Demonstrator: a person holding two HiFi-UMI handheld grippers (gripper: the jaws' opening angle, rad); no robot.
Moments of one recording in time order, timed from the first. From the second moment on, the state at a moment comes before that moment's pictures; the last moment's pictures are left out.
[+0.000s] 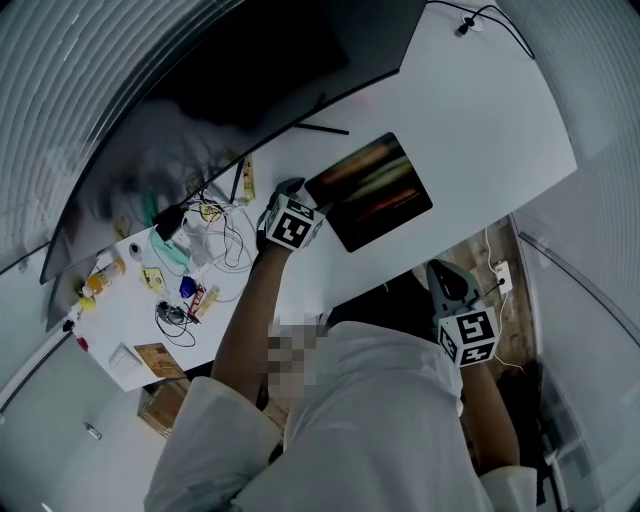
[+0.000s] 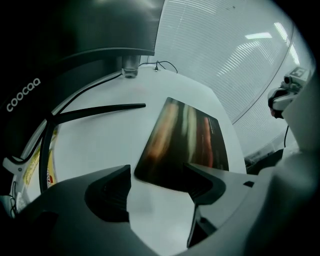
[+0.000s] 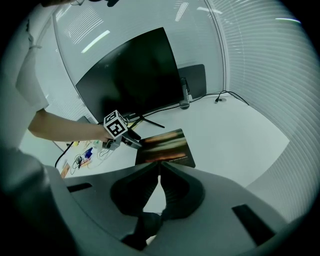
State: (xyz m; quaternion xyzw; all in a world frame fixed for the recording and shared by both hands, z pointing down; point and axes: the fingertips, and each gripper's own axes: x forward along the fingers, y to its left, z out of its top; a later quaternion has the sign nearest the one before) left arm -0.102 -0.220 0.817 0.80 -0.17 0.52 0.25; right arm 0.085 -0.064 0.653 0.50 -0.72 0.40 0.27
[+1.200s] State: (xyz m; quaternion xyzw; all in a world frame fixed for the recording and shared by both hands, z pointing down) left arm -0.089 -0.203 0.809 0.80 -0.19 0.53 0.21; right arm 0.098 -0.061 0.660 0.52 -0.70 0.41 0.27
